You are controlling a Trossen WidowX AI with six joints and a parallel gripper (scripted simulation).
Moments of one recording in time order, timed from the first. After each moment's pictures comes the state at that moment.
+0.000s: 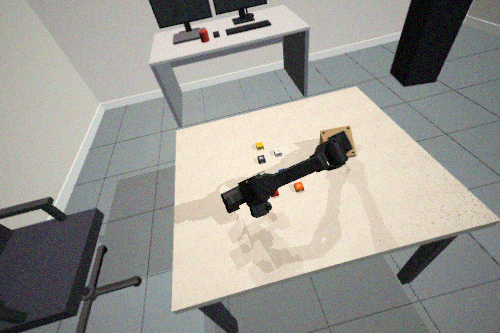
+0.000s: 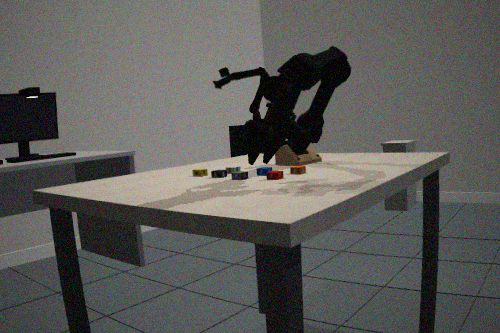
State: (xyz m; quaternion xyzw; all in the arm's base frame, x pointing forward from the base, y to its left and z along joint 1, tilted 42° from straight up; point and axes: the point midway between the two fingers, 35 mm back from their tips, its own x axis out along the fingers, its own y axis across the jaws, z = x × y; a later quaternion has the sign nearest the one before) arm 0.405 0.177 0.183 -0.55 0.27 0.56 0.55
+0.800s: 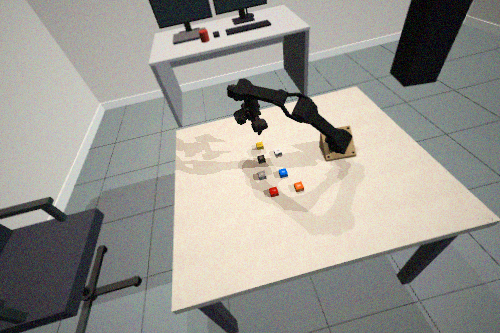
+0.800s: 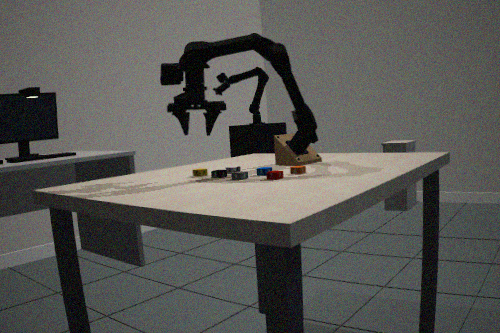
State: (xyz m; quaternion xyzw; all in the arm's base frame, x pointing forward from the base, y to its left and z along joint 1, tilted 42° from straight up) arm 0.353 -0.128 0.010 0.12 0.65 0.33 0.68
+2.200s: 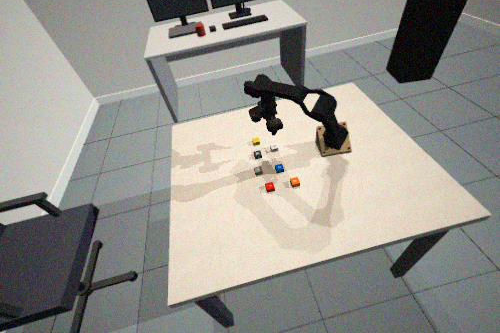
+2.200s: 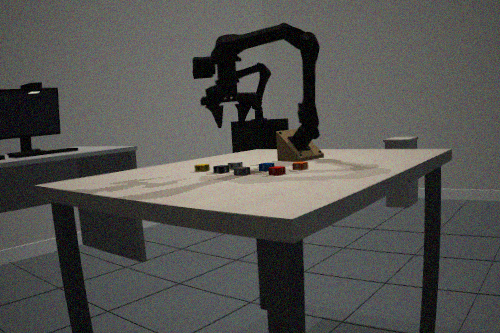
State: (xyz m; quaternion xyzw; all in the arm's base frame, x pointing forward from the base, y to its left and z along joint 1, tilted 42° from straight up) arm 0.273 -0.095 0.045 0.19 0.65 0.31 0.67
